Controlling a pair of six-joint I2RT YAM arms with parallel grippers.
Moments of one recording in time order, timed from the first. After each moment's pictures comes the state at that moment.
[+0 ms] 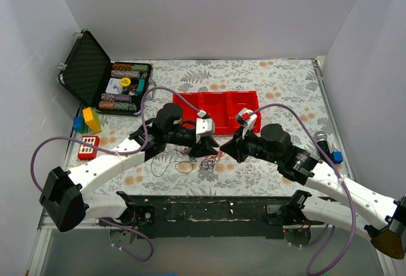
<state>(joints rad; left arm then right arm) -0.78 1.22 0.89 -0.11 0.81 0.30 0.91 0.84 0.68 -0.16 -0.17 0.30</state>
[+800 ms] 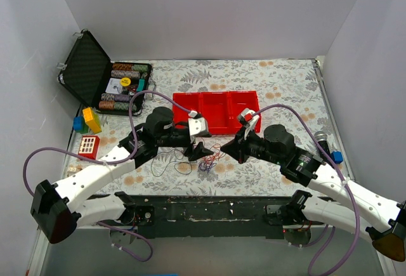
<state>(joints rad) -0.78 1.08 0.85 -0.10 0.64 0.28 0.91 0.81 0.68 -0.17 -0.19 0.30</state>
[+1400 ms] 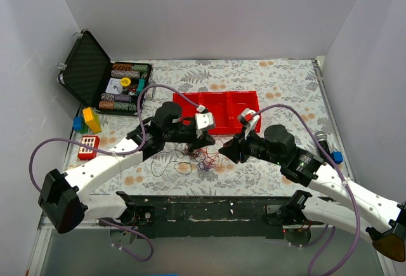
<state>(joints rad) -0.78 1.20 0.89 -0.17 0.62 0.27 0.91 0.81 0.68 -0.17 -0.19 0.29</state>
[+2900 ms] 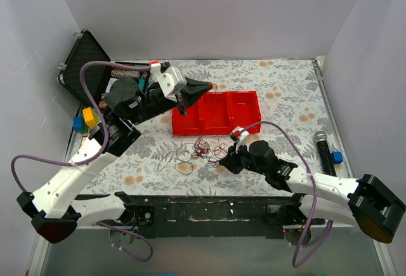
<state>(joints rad) -0.78 1.09 1.33 -0.06 0.40 0.15 0.91 1.05 0.33 0.31 -0.13 0.32</state>
